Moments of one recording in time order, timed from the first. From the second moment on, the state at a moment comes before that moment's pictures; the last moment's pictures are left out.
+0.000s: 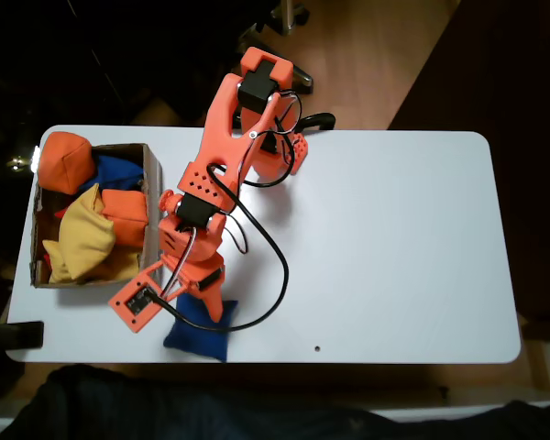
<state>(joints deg) 24.9 94.7 104.7 51.7 -72.8</state>
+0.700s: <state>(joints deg) 27.0 88.2 104.7 42.7 -88.4</state>
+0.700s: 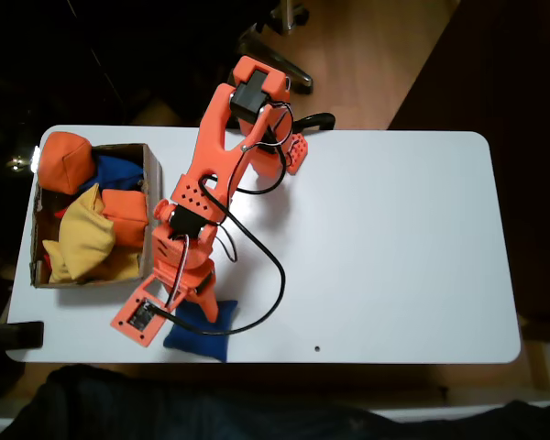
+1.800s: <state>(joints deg) 27.2 84.5 104.7 36.4 -93.7</state>
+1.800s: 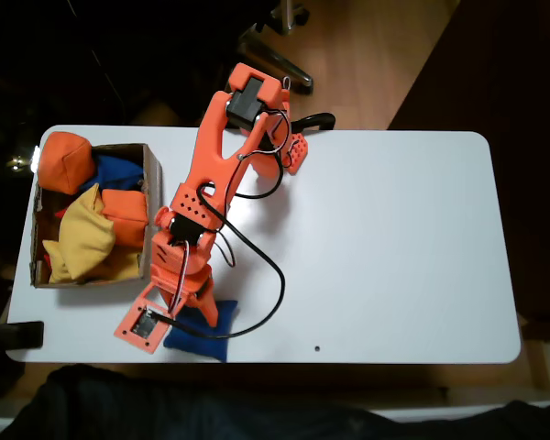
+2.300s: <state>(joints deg) 27.2 82.6 94.0 50.8 -90.4</state>
